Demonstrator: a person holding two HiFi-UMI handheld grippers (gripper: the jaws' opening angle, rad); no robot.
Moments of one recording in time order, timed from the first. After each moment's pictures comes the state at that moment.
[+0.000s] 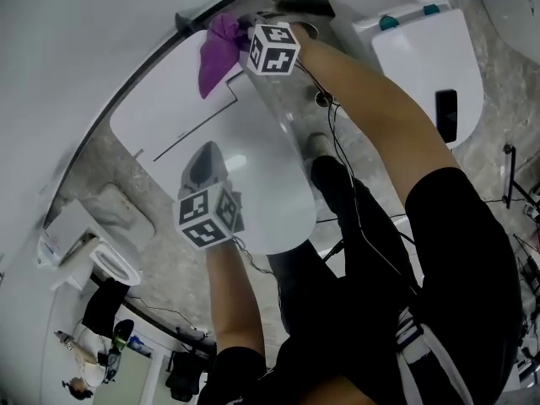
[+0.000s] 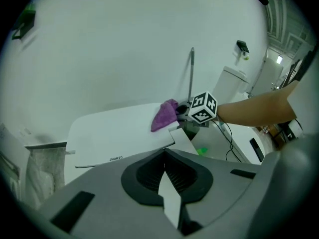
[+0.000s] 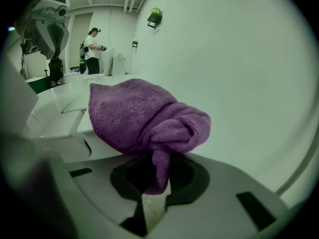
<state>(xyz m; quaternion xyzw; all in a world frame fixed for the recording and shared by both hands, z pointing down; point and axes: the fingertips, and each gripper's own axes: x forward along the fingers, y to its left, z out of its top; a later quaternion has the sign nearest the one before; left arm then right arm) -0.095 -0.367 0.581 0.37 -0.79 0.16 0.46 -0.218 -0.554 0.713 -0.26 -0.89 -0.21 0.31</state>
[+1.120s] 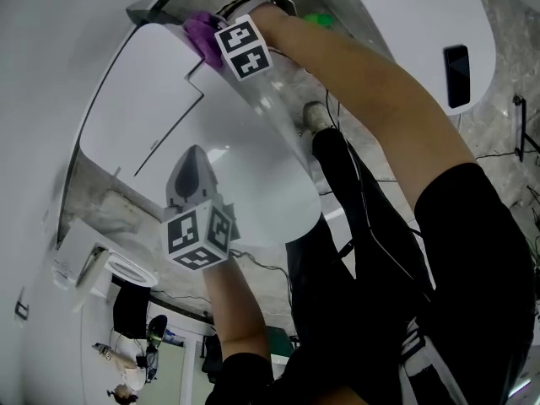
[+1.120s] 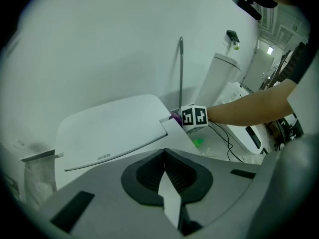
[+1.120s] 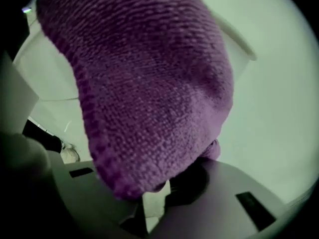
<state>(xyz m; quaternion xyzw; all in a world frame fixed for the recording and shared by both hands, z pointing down) -0.081 -0.380 0.619 0.41 -0.76 0.19 0.47 -0.163 -0.531 0.816 -0.35 -0.78 -0.34 0.39</state>
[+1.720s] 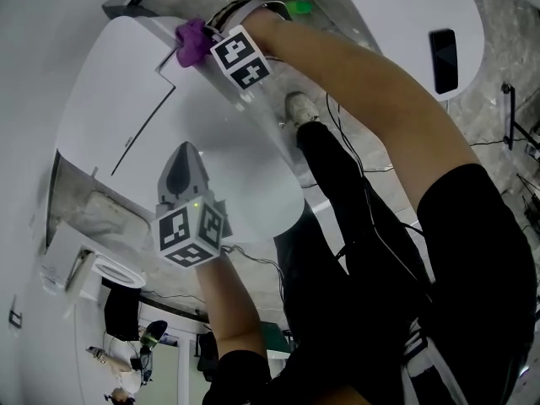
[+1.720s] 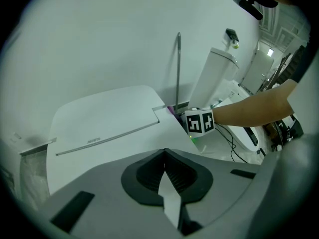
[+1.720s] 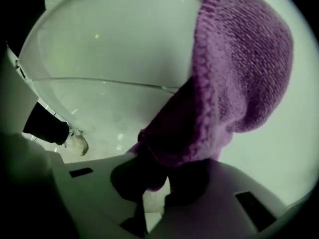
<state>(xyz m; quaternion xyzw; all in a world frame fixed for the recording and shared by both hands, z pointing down) -0.046 -0.374 0.638 0.41 -0.75 0.18 0.48 -0.099 -0.506 0.828 -0.39 -0.74 -0.39 0.38</state>
